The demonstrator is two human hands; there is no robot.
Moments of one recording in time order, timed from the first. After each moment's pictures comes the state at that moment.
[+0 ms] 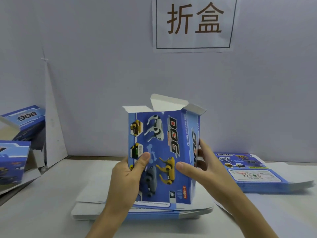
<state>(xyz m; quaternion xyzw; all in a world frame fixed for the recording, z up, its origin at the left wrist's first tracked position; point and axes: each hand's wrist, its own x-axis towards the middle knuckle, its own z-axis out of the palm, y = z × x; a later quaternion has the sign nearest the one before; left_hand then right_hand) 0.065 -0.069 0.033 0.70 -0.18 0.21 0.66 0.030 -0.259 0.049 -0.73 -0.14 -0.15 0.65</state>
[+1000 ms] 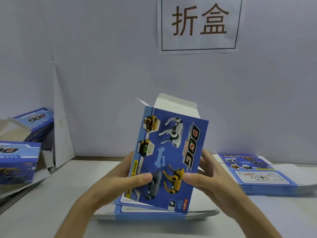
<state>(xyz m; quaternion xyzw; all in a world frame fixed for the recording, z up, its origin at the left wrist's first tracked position) 0.080 -0.013 0.046 0.71 -0.30 -0.11 0.63 0.031 -0.254 0.041 -0.68 -0.14 -0.05 0.72</state>
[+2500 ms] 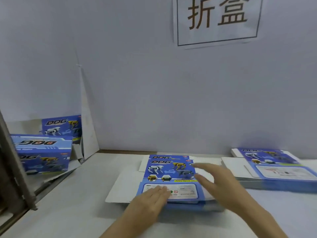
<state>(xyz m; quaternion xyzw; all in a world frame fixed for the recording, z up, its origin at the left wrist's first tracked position) 0.076 -0.008 -0.063 0.84 -0.44 0.33 0.01 0.044 -0.246 0.007 -0.94 -0.10 -0.17 0.28</state>
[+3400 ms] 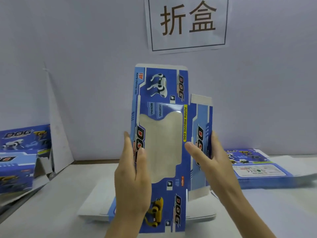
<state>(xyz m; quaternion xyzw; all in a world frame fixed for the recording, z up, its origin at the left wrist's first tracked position) 0.035 -0.092 0.054 0.69 -0.15 0.31 0.64 0.025 -0.249 0.059 -0.71 -0.04 -0.28 0.65</state>
